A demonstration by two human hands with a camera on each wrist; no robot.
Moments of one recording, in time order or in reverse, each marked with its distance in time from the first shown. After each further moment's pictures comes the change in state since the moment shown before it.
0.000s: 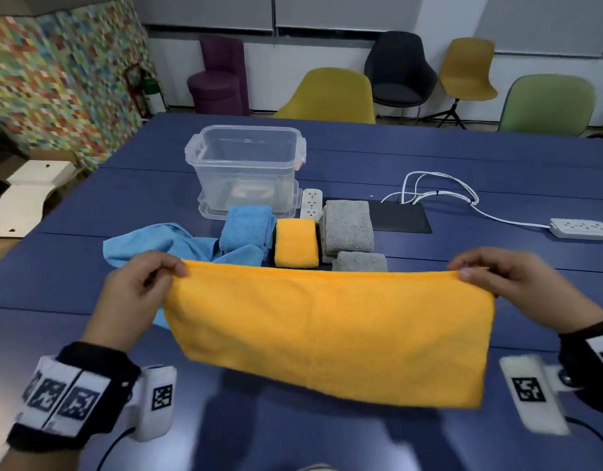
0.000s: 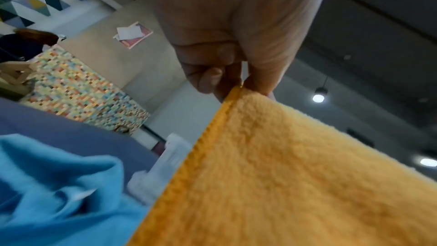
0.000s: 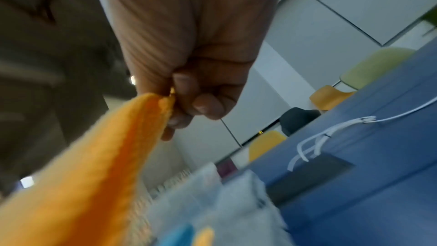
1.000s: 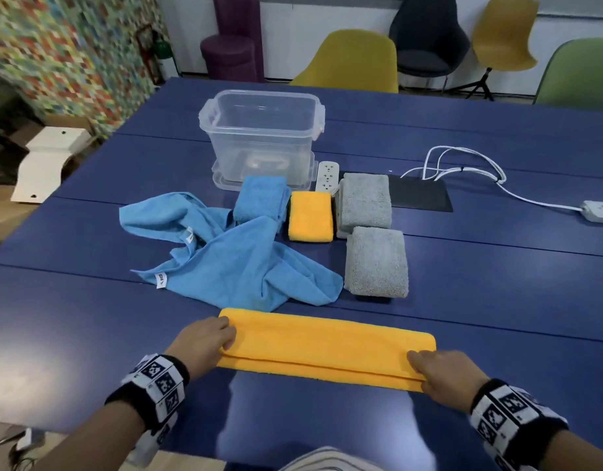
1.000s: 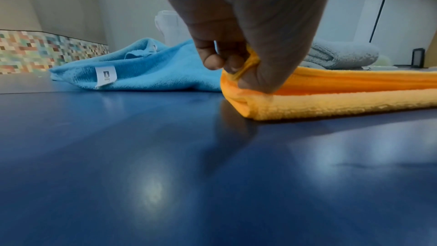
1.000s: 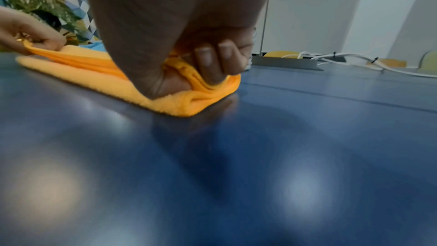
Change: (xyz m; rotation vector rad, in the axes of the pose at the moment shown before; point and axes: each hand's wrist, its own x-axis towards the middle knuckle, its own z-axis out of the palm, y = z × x) left_hand -0.078 -0.117 0.072 0.786 -0.923 0.178; right_hand -0.043 0.119 0.150 -1.021 -0.670 0.095
